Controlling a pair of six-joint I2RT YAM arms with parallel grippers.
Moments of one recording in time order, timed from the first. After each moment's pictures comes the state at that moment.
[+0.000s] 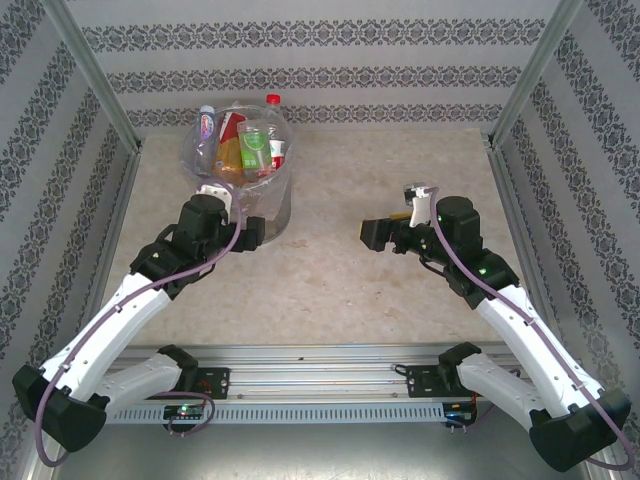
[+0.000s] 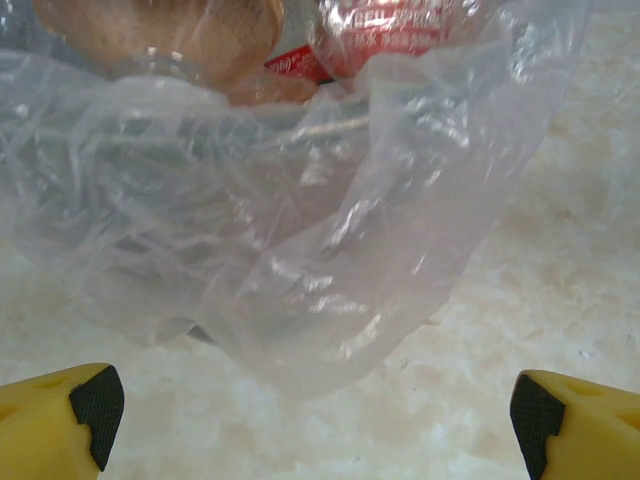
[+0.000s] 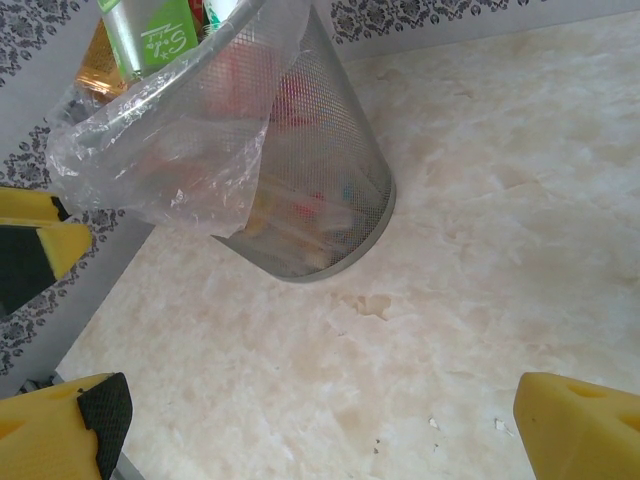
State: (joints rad) left arm -0.48 1.00 0.99 -0.59 -0.22 -0.27; right arm 0.40 0.89 0.87 -0.40 -0.37 0.42
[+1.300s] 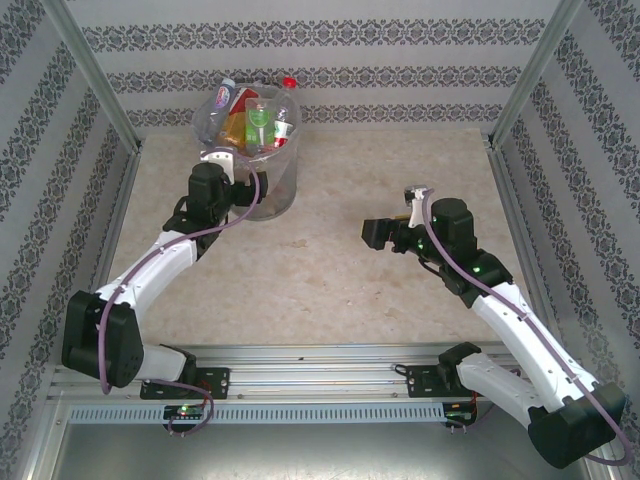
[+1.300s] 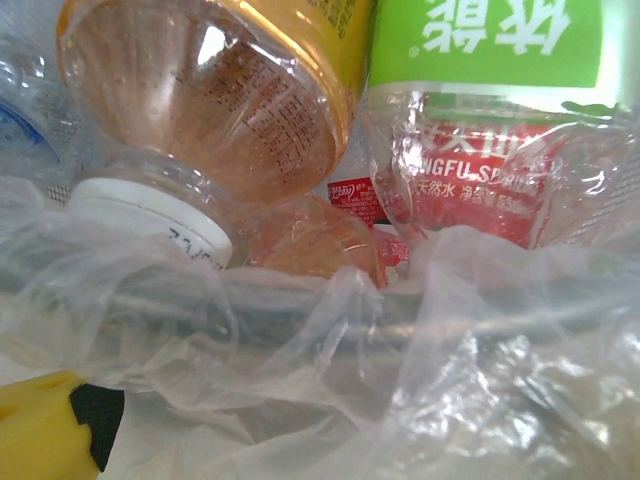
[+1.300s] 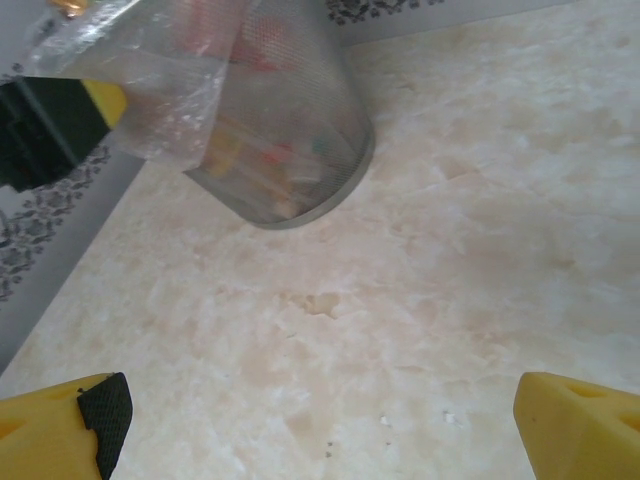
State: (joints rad) left arm -0.26 1.36 0.97 0.03 -0.10 -0.19; right arm 0.39 0.92 0.82 -0.37 -0.27 0.40
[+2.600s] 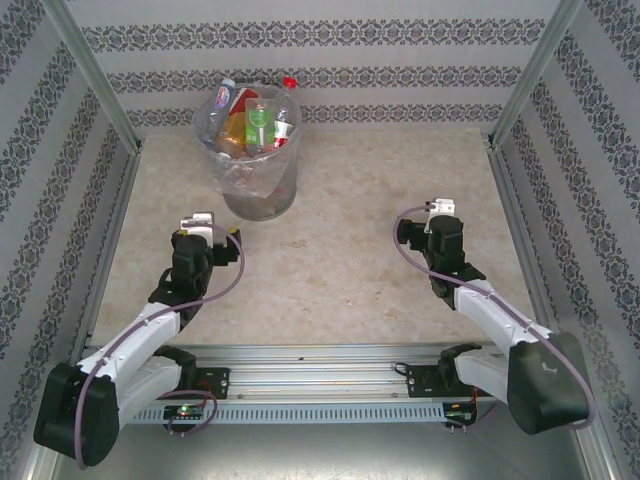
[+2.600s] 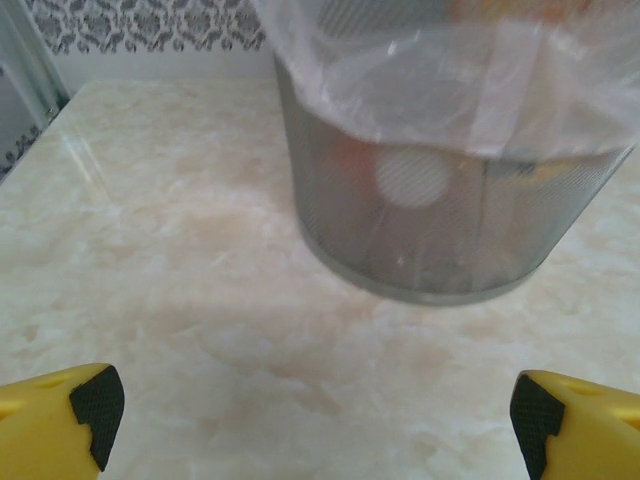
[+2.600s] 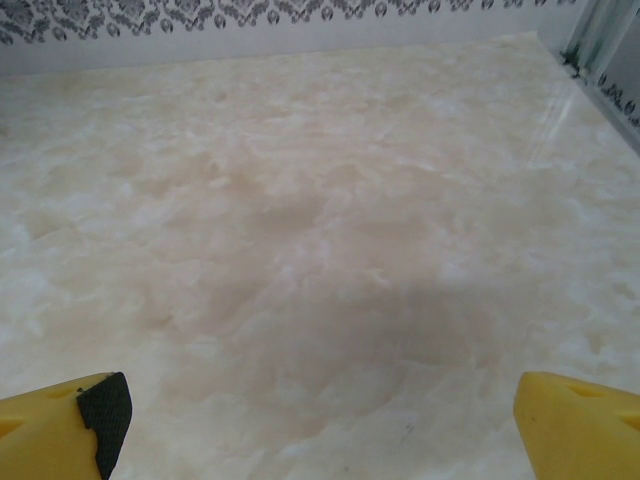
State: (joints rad) left arm -0.26 0.96 0.37 0.20 -0.32 -0.10; right arm 0.21 1.13 0.47 0.22 0.22 0.17
